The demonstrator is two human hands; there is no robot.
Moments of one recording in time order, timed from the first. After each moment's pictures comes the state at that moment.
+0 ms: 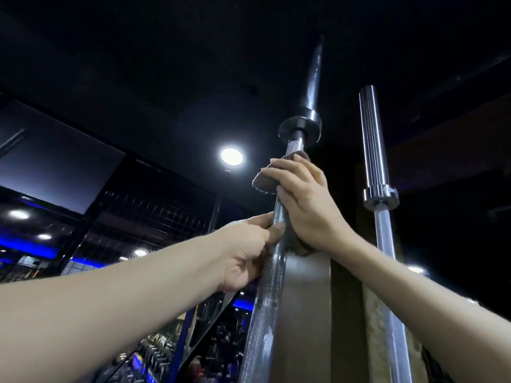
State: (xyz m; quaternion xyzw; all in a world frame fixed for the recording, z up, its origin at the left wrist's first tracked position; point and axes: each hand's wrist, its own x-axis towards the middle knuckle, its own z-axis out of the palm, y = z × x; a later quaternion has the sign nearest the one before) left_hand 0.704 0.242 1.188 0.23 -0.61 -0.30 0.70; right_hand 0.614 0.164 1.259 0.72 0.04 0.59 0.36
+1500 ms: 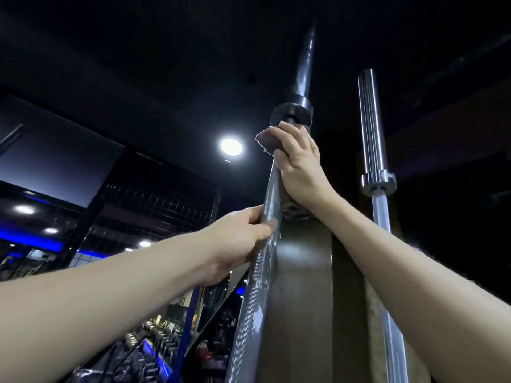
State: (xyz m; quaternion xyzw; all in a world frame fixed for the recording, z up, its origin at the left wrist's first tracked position) left_hand 0.715 0.245 1.175 0.33 -0.66 -0.18 0.65; right_hand 0.624 0.169 1.288 0.74 -0.04 0.63 0.23
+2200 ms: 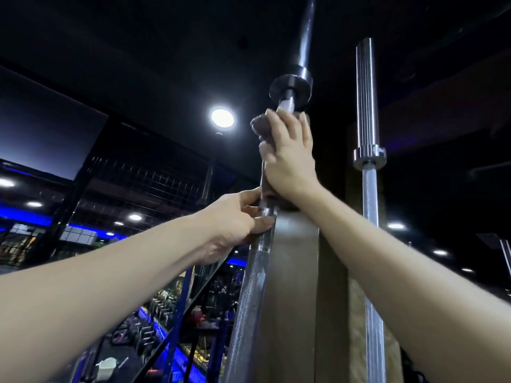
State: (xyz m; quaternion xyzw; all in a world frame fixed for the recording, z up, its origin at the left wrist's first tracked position) left_hand 0.725 0.245 1.159 0.30 -0.69 -0.19 0.63; right_hand 0.638 0.187 1.247 0.72 -0.14 0.63 0.25
